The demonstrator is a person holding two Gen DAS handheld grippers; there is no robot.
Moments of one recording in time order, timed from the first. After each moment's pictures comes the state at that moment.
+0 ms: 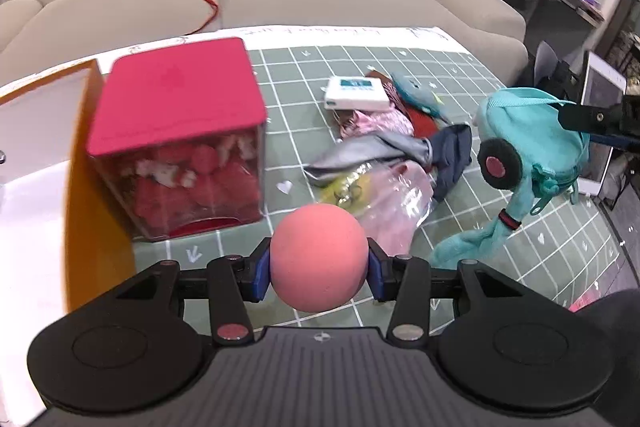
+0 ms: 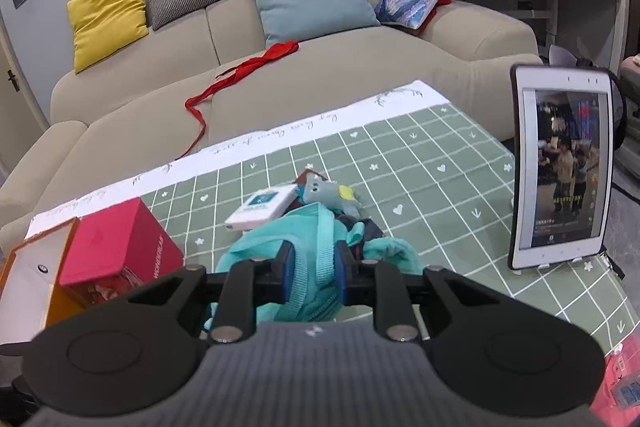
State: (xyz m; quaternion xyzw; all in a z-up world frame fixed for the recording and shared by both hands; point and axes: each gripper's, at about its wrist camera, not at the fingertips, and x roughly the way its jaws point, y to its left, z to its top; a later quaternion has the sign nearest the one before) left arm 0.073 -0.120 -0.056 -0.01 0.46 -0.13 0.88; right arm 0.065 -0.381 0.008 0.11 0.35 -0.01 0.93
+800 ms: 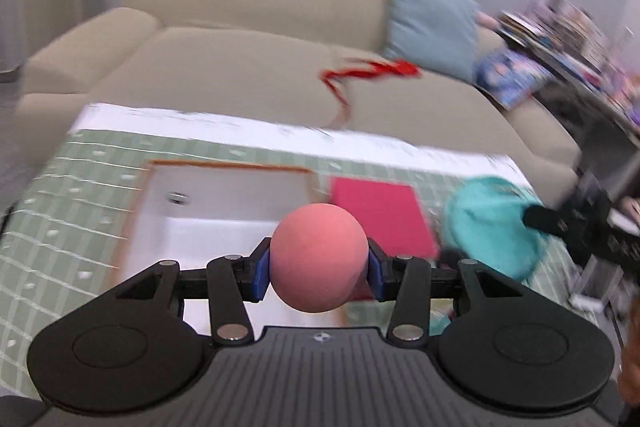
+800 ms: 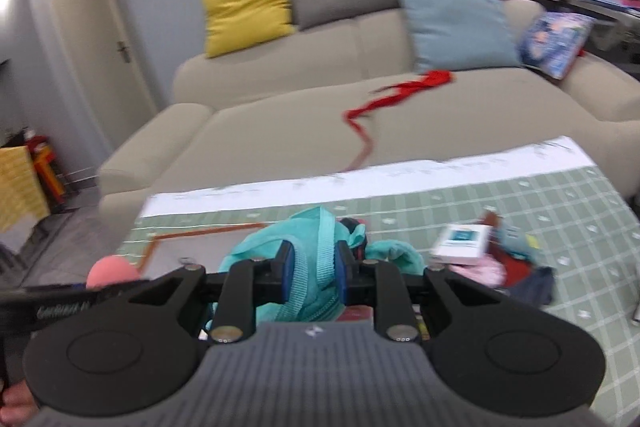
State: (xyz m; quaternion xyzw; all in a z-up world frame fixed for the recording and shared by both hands) left arm 0.041 0.035 0.065 -0.10 0.38 -0.02 0.92; right arm 0.050 -0.209 0.085 0.08 0.32 0.18 0.93
